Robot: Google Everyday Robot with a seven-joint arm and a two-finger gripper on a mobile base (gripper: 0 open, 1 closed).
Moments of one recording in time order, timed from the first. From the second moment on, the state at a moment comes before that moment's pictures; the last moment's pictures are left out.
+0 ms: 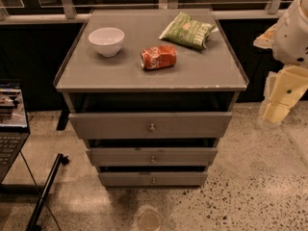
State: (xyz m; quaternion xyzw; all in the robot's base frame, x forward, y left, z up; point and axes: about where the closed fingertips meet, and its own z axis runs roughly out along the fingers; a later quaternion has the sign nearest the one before) arm 0.438 -0.217 0.977 -0.60 0.78 -0.03 0.16
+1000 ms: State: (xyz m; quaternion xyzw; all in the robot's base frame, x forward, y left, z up) arm 0.435 -0.218 0.932 -0.53 0.82 0.01 0.21
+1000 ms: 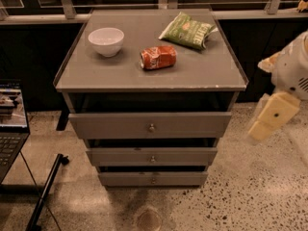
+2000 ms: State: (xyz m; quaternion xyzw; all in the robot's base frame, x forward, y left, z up) arm 0.478 -0.215 0.816 -0.36 0.89 0.12 0.26
